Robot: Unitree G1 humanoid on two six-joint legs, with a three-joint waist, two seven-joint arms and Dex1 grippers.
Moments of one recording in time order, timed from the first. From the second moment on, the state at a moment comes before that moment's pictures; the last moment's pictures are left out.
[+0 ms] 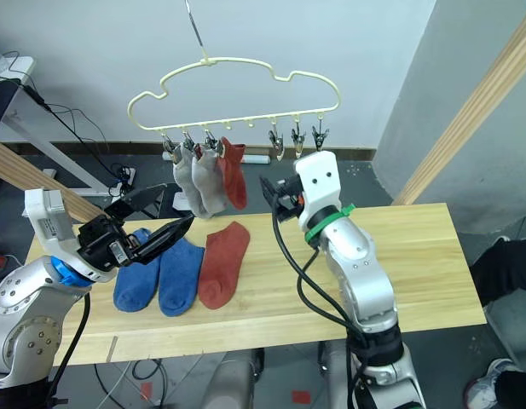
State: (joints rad) left arm -0.05 0.65 0.36 -0.38 -0.79 0.27 -0.82; right arm -0.53 0.08 0.17 -0.32 -0.01 0.55 0.21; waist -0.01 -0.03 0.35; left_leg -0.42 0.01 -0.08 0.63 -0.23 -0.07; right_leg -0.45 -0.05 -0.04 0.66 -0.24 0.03
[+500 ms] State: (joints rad) left arm -0.07 0.62 0.36 -0.41 -0.79 0.27 -0.80; right arm -0.58 0.11 0.18 -0.27 0.02 0.50 0.19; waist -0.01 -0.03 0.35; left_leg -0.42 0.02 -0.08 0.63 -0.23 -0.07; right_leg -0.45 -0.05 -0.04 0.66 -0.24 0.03
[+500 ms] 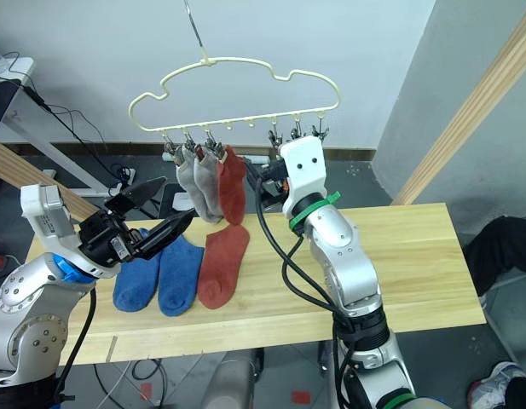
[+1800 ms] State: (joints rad) left arm -0.11 0.59 0.34 -0.39 -0.76 0.27 -0.81; right arm -0.69 0.13 0.18 -0.14 0.10 0.45 0.13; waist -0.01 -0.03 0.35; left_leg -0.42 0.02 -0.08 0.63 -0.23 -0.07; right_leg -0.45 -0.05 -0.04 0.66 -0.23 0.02
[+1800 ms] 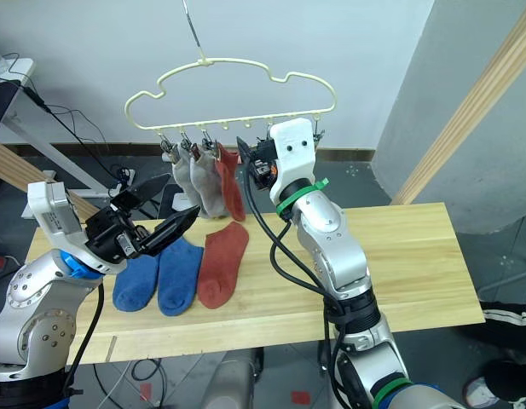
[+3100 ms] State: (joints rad) left arm -0.14 0.59 -0.04 -0.08 -0.24 0.23 -0.69; right arm -0.75 -0.04 0.09 -0.14 0.34 0.61 0.31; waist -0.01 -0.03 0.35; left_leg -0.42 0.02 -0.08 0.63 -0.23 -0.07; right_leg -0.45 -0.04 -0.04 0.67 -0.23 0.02
